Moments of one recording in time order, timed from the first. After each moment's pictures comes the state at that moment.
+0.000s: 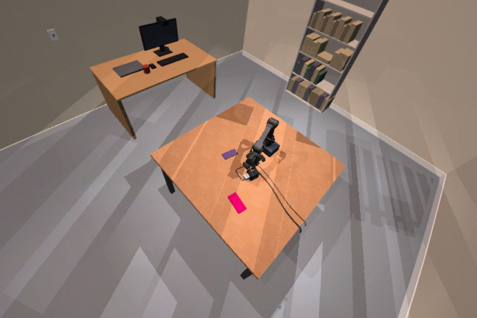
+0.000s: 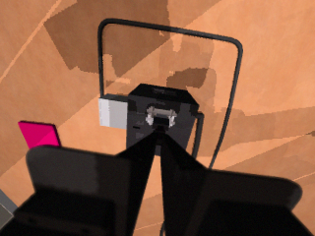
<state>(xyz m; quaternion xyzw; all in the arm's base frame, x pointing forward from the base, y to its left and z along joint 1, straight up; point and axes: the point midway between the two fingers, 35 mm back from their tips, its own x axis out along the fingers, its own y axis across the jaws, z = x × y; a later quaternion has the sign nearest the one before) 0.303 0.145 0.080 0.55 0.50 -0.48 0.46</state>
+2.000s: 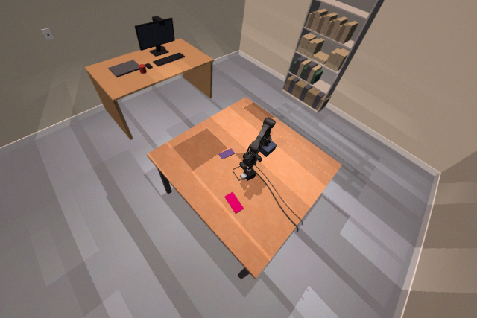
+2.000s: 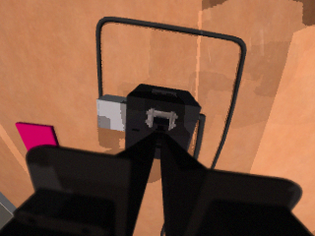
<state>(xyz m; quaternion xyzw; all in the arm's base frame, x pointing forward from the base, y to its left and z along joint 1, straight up) 0.303 0.145 0.073 0.55 0.50 -0.48 0.46</state>
